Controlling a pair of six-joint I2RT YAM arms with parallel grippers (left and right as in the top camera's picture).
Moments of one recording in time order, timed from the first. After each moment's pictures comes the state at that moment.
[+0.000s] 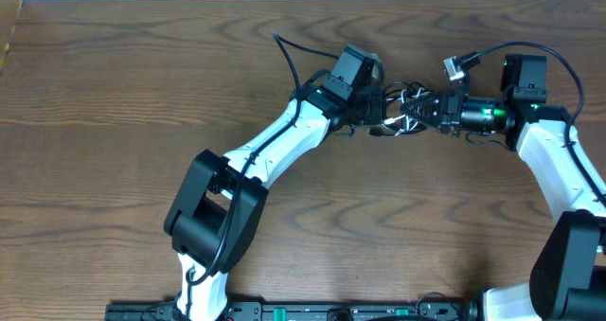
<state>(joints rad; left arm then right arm) -0.62 2.02 1.49 -0.37 0.29 -0.57 -0.08 1.64 1.09 -0.47 -1.27 0.35</state>
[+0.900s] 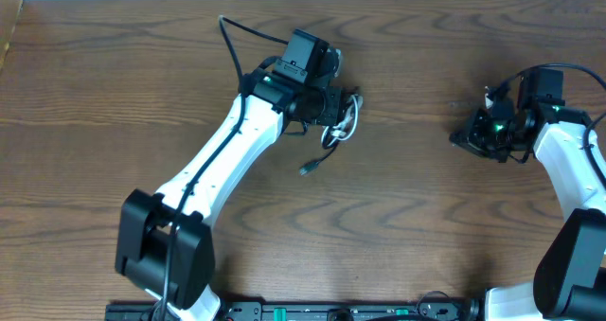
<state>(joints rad) -0.48 1.78 1.48 -0.74 0.28 -0.28 -0.18 1.64 1.09 -0.75 -0.50 0.27</state>
